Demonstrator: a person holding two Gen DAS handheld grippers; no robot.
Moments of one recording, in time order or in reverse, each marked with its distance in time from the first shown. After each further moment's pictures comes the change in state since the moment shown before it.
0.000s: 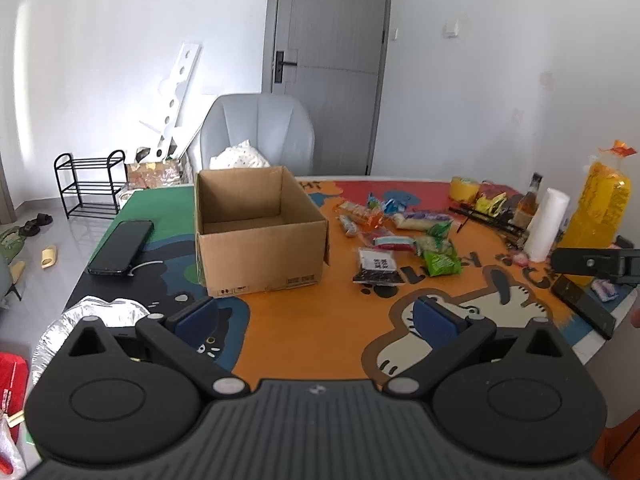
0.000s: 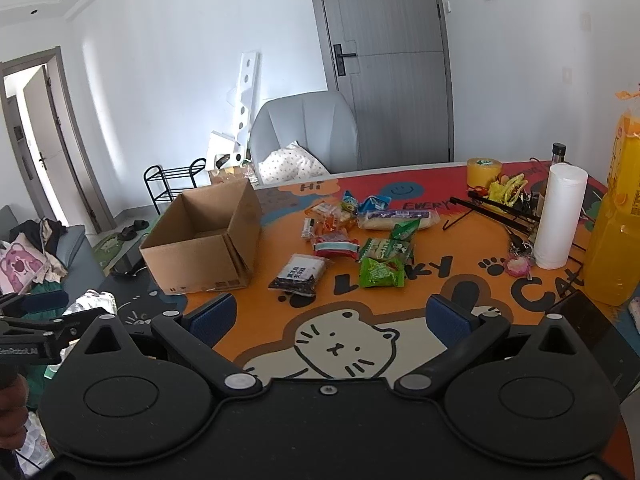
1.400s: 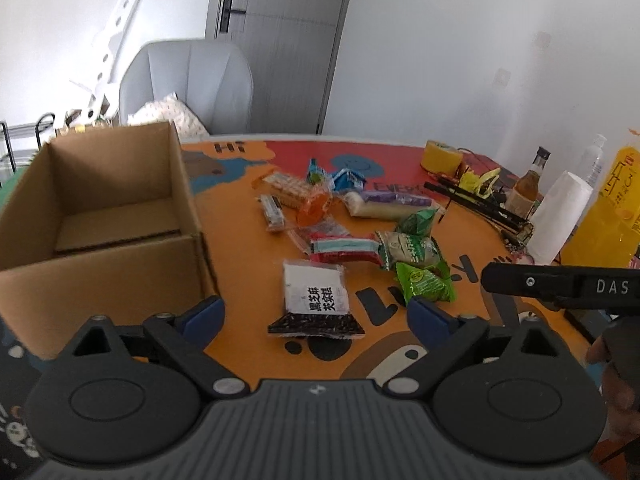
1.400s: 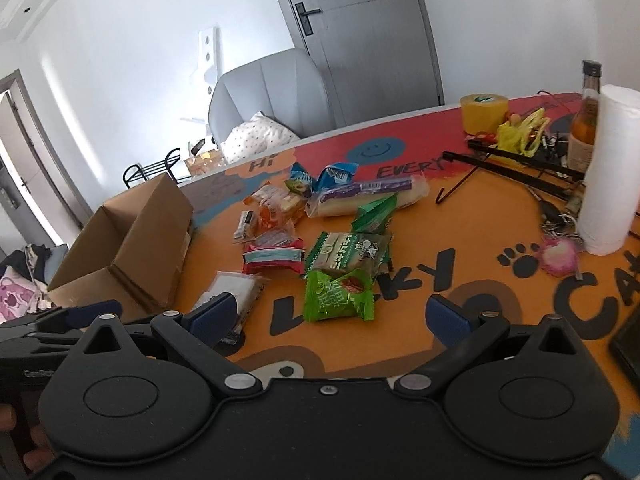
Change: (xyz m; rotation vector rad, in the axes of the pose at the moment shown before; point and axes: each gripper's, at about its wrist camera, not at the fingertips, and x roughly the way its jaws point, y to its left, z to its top) left arm 0.191 -0.050 0.031 -0.014 0.135 -0.170; right arm 0.155 -0.075 0.016 0.127 0.112 0.023
